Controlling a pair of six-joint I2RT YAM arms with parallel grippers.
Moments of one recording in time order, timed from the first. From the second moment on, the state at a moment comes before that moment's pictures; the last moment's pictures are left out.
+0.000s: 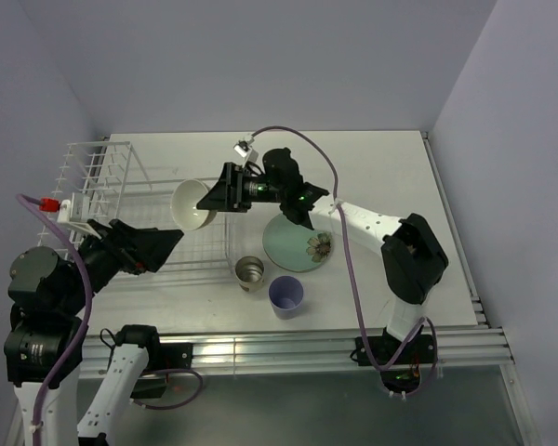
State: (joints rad) left arm -0.07 0.49 1.17 -0.77 0.51 -0.64; right arm 0.76 1.77 1.33 0.27 -0.62 0.94
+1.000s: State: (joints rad) left arm -0.08 0.52 1.28 -0.81 0.39 -0.61; right arm 0.98 2.12 1.91 -0.37 -0.18 0.45
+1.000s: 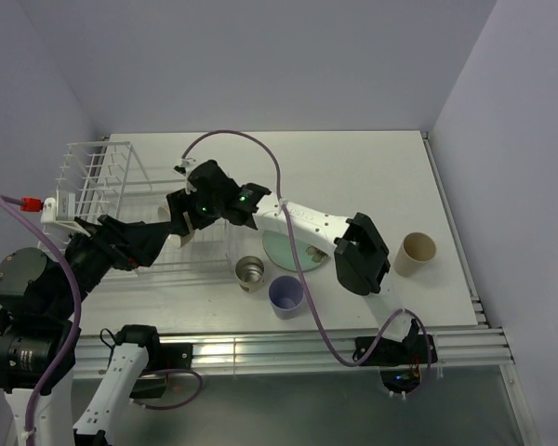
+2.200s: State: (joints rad) left arm -0.08 0.52 1.21 -0.81 0.40 -0.60; right arm 1.10 2.33 2.17 -0.56 0.42 0.04
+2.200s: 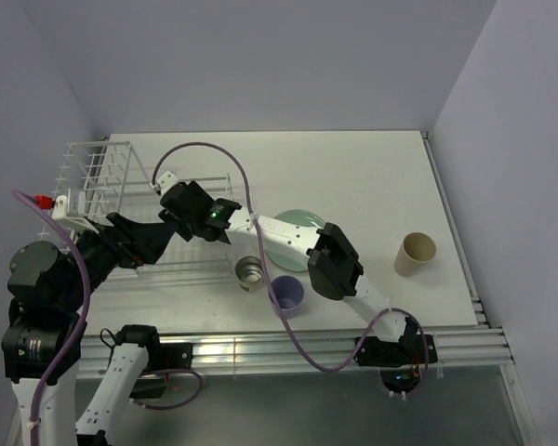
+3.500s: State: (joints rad) left arm -0.09 0.52 1.15 -0.76 0.42 -0.60; right arm 1.17 2.53 2.22 -0.24 0.82 -0.60
